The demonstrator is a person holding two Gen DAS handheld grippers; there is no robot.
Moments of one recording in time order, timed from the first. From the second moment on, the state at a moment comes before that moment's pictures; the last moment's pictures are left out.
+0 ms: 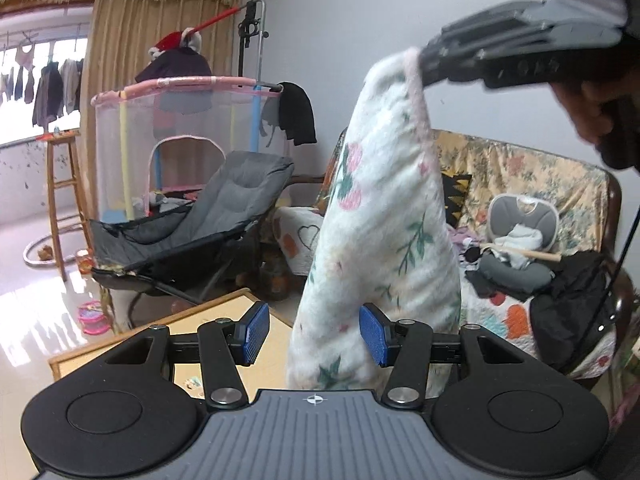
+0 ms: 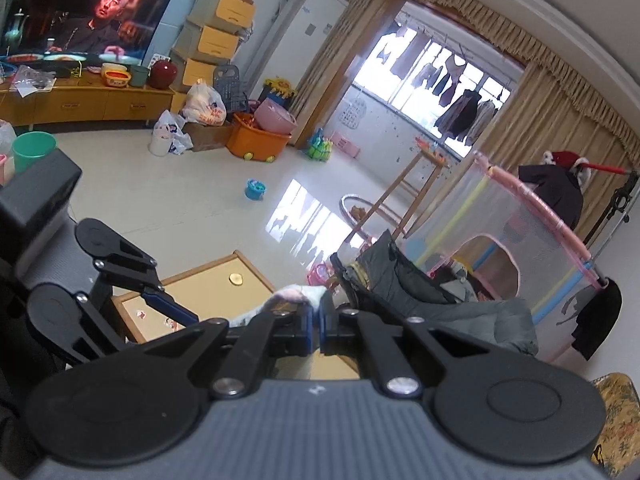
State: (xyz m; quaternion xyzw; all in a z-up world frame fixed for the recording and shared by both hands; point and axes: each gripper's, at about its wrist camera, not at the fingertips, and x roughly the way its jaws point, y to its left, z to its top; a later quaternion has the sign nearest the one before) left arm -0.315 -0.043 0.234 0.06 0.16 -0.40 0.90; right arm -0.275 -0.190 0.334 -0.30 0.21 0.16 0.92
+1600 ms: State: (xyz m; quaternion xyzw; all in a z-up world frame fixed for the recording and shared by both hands) left arm -0.096 -0.023 0.076 0.00 0.33 -0.26 0.91; right arm 0.109 -0.227 0.030 -0.14 0.45 0.06 0.88
